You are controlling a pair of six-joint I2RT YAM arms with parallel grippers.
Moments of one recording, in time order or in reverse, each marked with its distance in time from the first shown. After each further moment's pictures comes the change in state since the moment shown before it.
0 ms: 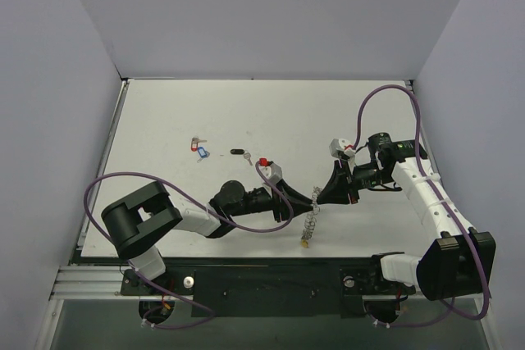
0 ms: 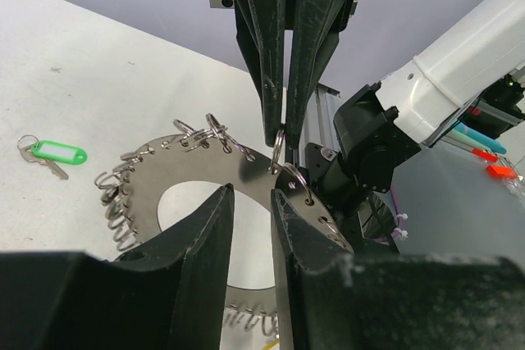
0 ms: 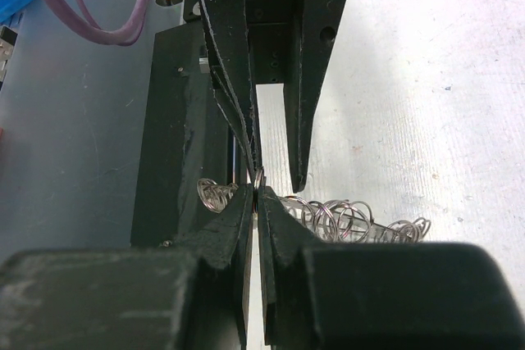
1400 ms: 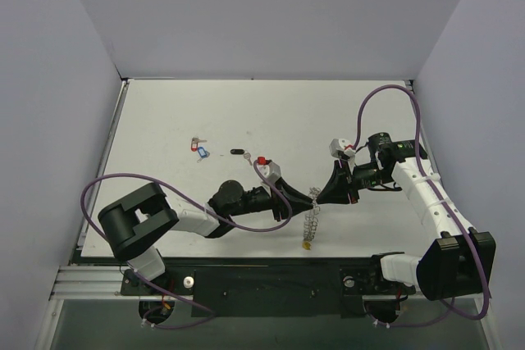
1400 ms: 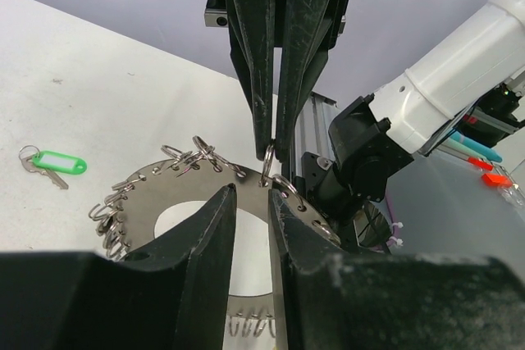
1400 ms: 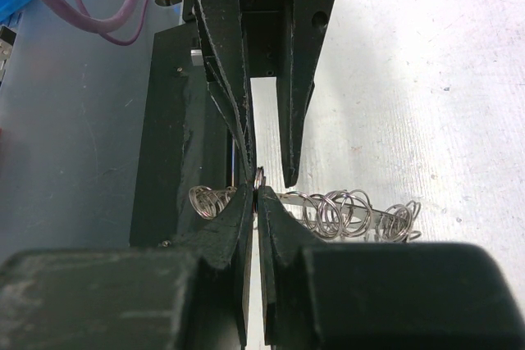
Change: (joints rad) left arm -0.002 -0.020 0.000 0.000 -0.008 -0.011; right arm 0.000 0.000 0.000 0.003 0.000 0.000
